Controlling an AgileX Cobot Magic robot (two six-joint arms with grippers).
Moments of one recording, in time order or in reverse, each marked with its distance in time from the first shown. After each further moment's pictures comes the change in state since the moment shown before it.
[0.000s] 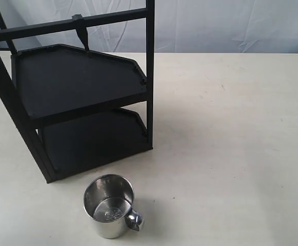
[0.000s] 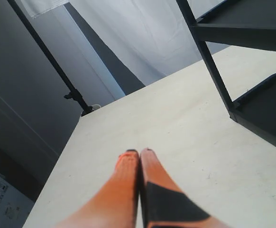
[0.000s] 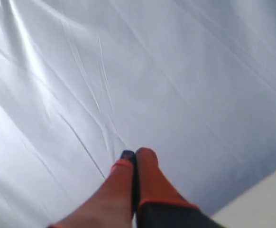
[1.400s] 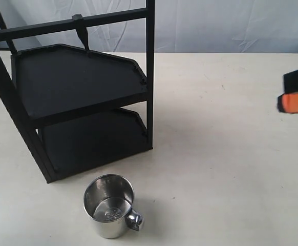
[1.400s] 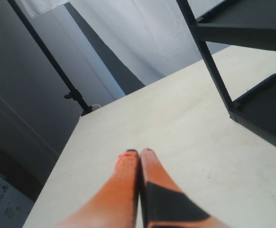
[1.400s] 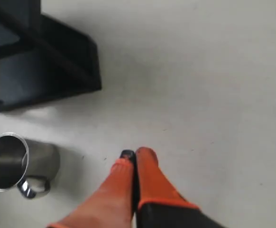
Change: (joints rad) left arm 0.000 0.000 0.000 0.000 0.000 0.000; right arm 0.099 0.911 -0.824 0.056 1.212 -0.483
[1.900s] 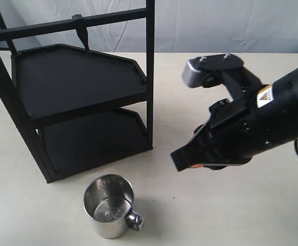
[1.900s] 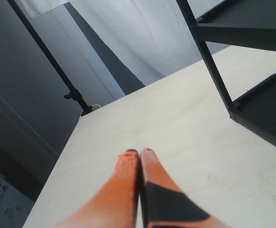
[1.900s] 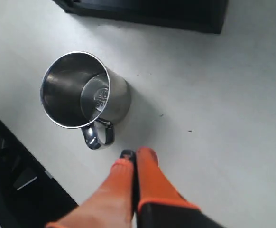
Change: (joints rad) left arm 0.000 0.000 0.000 0.000 0.000 0.000; right arm 0.503 0.286 0.002 0.033 -0.153 -0.031
